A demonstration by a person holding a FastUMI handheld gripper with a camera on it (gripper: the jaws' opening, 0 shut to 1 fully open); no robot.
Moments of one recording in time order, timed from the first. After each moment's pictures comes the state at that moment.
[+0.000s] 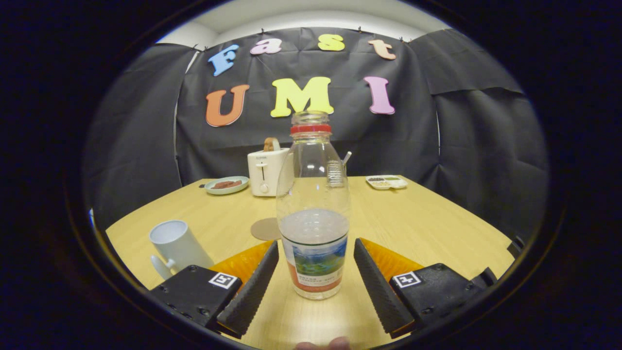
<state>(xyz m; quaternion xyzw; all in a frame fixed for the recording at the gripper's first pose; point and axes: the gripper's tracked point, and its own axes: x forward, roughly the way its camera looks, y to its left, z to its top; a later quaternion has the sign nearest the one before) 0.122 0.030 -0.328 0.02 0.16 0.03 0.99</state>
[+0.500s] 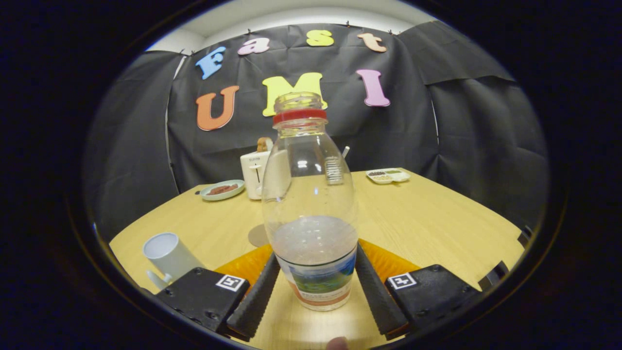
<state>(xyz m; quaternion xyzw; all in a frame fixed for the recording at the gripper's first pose) 0.144 0.033 -0.333 0.05 0.17 0.02 0.98</state>
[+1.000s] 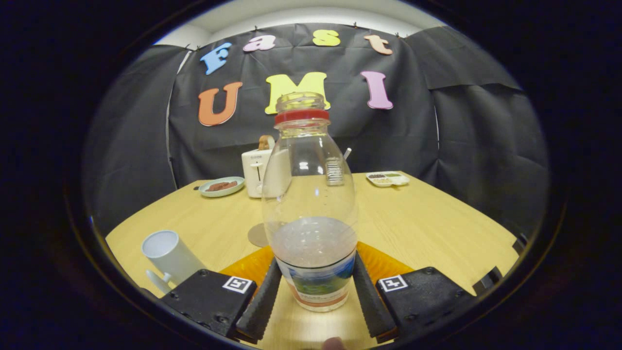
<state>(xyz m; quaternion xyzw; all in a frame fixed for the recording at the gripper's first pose) 0.142 0.041 -0.324 0.01 0.17 0.02 0.99</state>
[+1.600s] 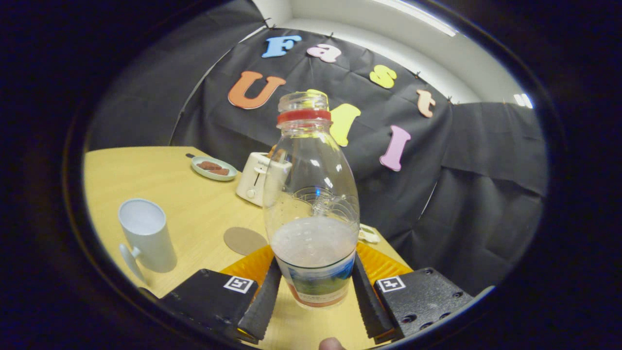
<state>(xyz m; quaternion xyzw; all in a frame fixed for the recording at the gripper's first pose) 0.145 0.048 -0.269 -0.26 0.09 0.00 0.96</state>
